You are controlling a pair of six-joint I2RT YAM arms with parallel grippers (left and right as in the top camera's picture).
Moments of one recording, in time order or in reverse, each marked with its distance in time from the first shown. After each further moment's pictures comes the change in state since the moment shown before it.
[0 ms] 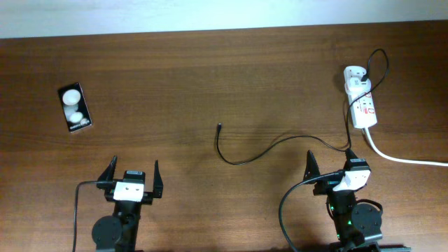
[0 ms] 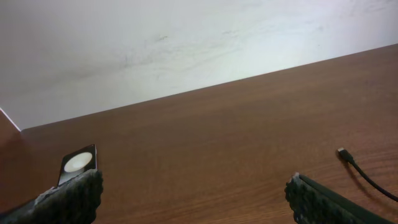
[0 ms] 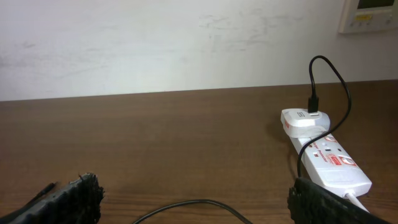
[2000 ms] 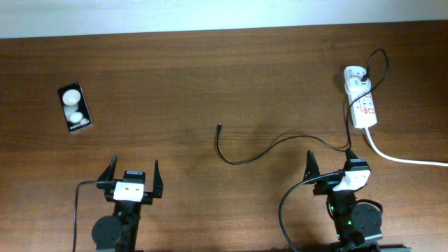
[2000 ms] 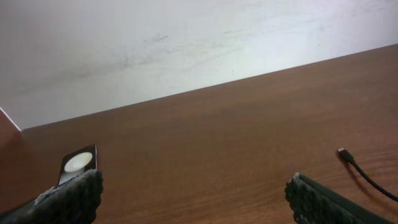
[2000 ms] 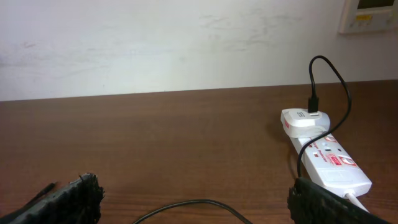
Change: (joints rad) left arm 0.000 0.000 0.000 0.000 -0.001 0.000; right arm 0.000 0.000 0.000 0.000 0.000 0.000
